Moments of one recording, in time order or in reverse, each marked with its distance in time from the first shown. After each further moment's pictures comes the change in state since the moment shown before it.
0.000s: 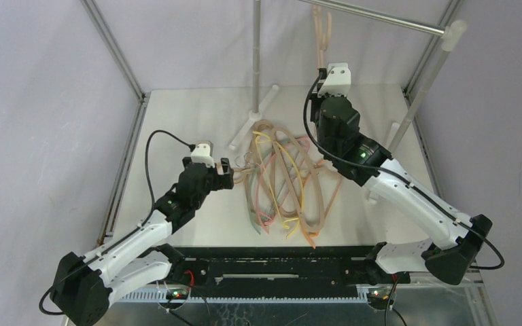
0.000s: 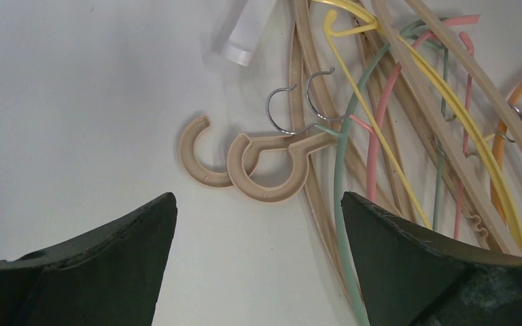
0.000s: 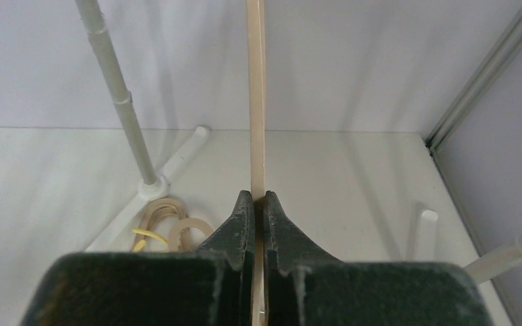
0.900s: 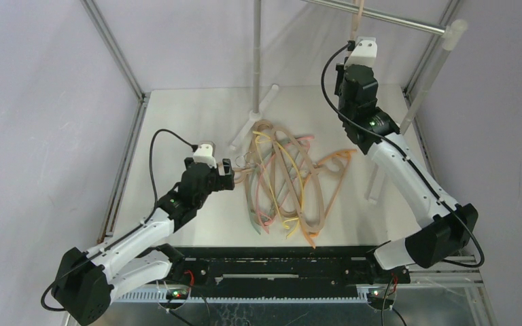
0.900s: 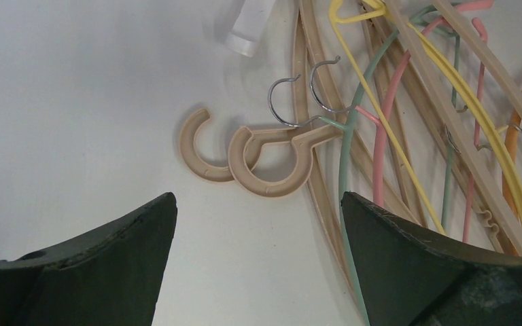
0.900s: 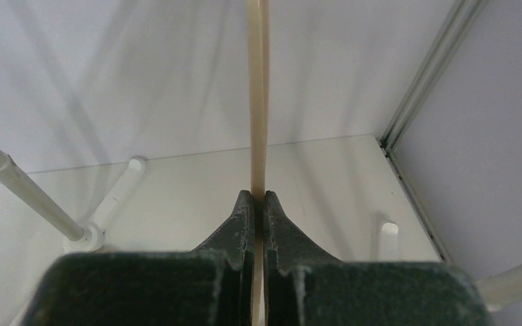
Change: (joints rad) left arm -0.002 0.037 0.000 0.000 0.000 0.000; right arm -0.351 0.135 0.093 0.024 -0.196 0.007
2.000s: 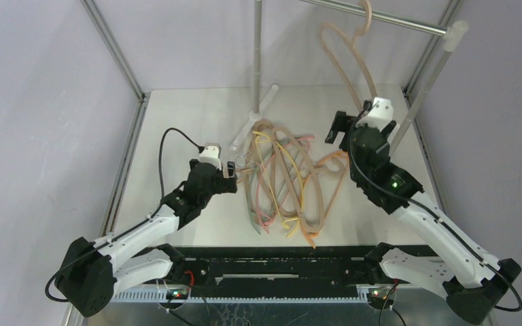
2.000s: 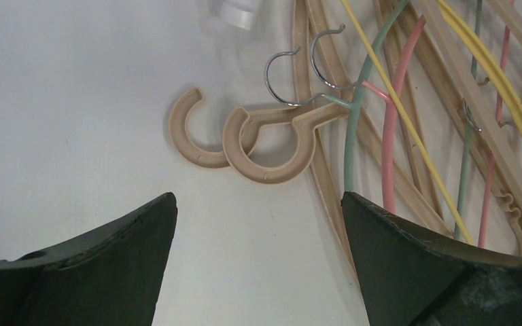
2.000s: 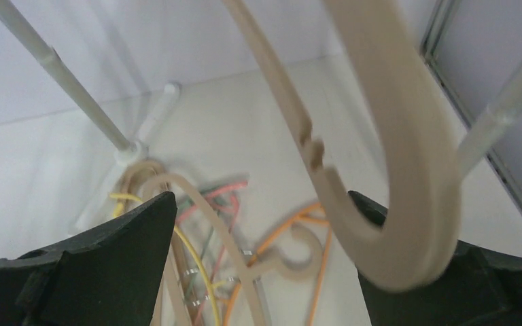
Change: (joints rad) left arm -0.017 0.065 0.000 0.002 0.003 0.000; right arm 0.182 -0.417 -0.395 -0.145 0.093 0.269
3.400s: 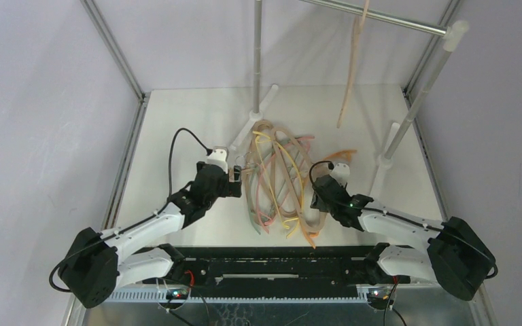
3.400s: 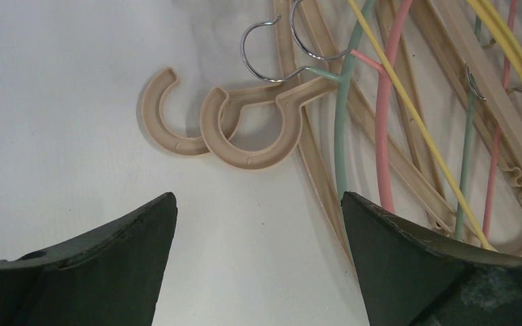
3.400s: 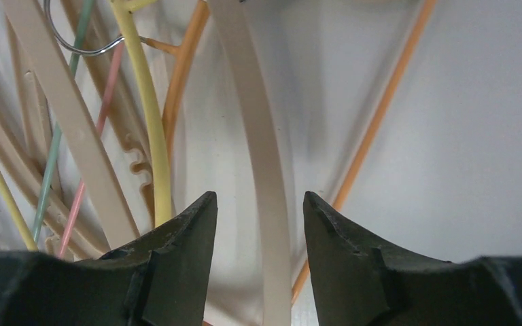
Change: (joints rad) left arm -0.047 0.069 0.000 0.007 0.006 0.000; right arm 0.124 0.140 -0.618 0.029 -0.274 0.502
